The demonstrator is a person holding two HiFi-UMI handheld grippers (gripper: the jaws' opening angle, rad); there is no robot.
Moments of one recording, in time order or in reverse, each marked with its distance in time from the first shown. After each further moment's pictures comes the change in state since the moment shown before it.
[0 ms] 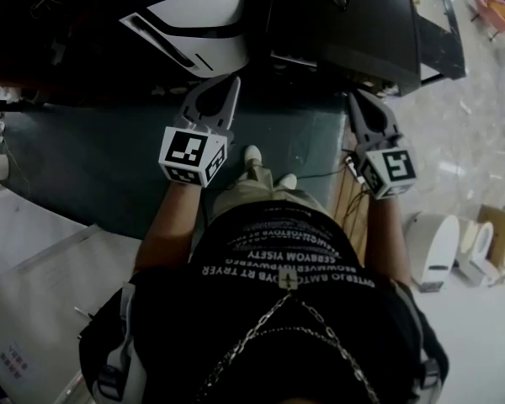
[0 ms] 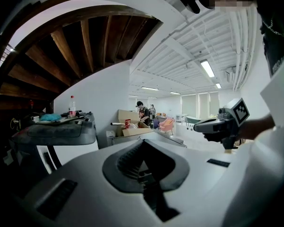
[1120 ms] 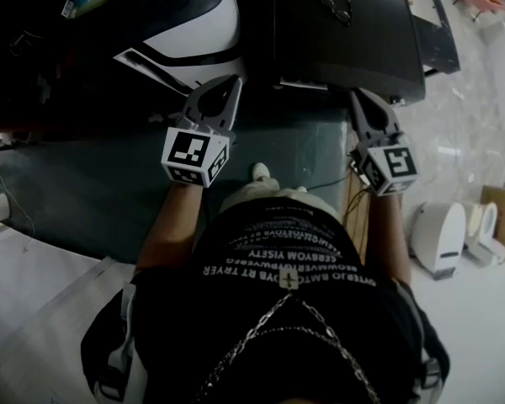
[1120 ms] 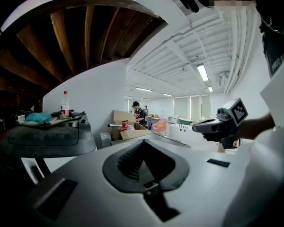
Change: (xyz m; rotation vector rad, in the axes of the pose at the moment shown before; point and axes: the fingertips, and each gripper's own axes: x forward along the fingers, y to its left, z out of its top) left arm 0.066 0.112 0.009 0.013 -0.022 -0.121; right arm 0.111 -0.009 0.020 0.012 0.018 -0.133
